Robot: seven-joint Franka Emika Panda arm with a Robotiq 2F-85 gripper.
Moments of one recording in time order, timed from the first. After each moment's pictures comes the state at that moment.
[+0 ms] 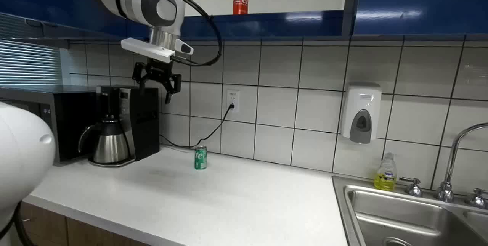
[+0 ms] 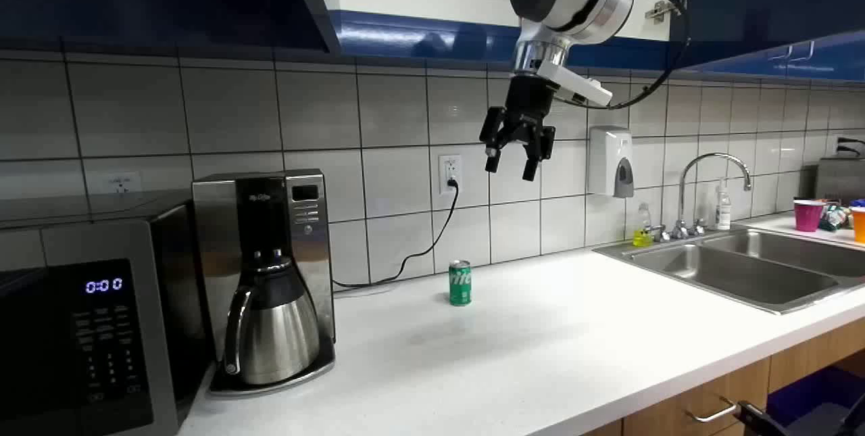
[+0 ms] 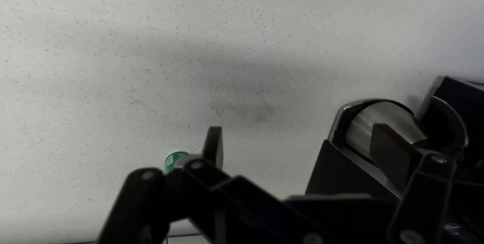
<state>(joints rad) 0.16 -0.32 -0.04 -2.28 0.26 2.06 -0.21</state>
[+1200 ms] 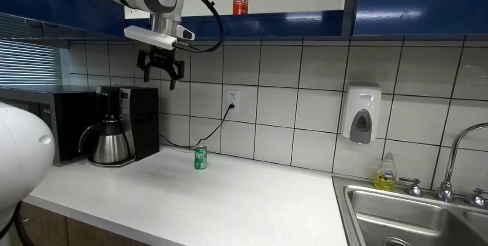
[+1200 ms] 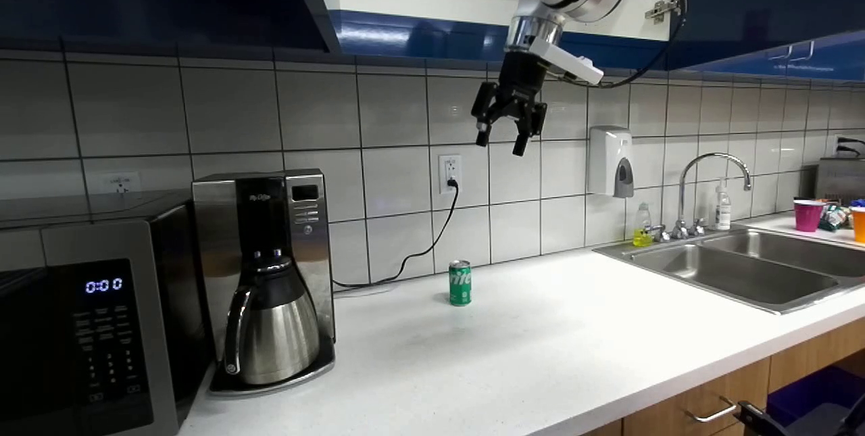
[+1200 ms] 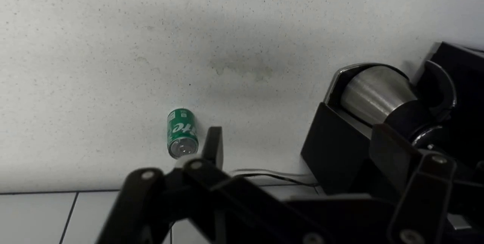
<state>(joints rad) 0.15 -0.32 -0.03 -2.19 0.24 2.07 -0.20</state>
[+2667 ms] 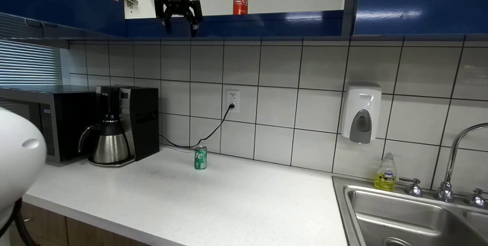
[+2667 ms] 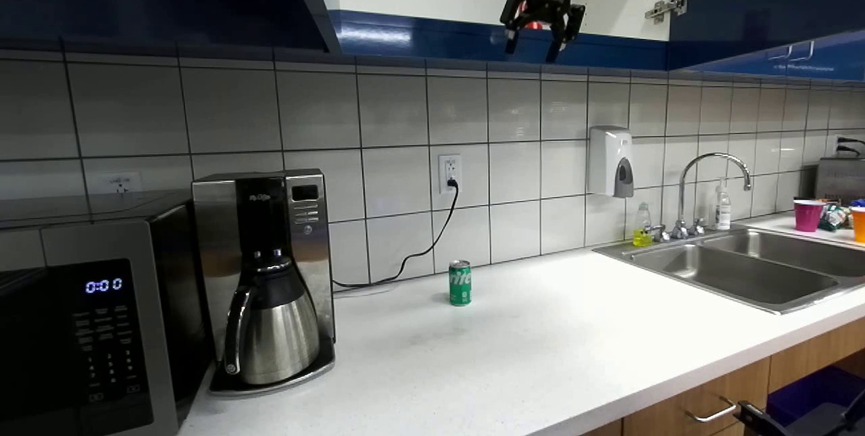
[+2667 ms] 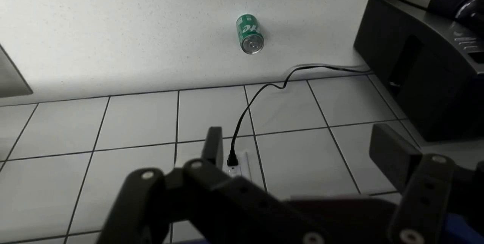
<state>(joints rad) 0.04 -0.44 -0.01 -1.97 0.08 1.98 0.01</state>
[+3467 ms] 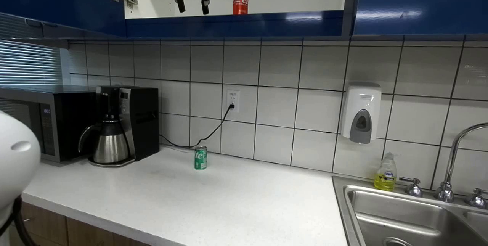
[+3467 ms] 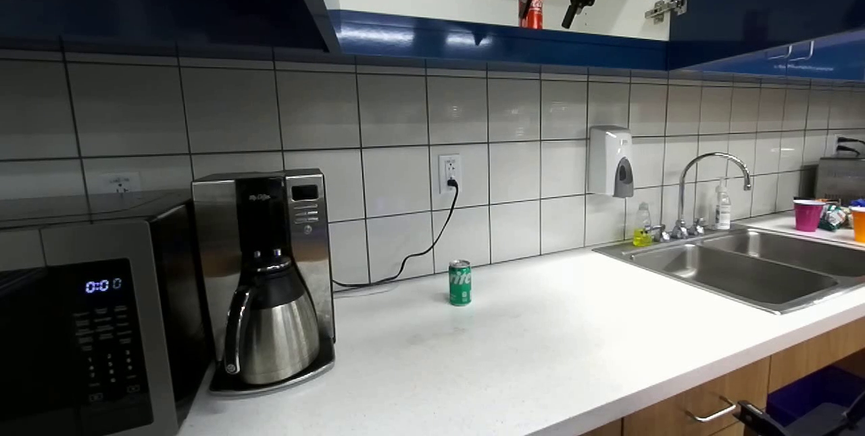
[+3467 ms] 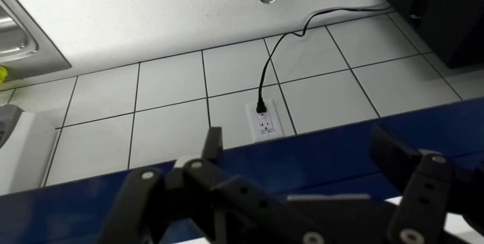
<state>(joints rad) -0.02 -0.45 -0.02 -1.86 0.05 1.98 0.09</state>
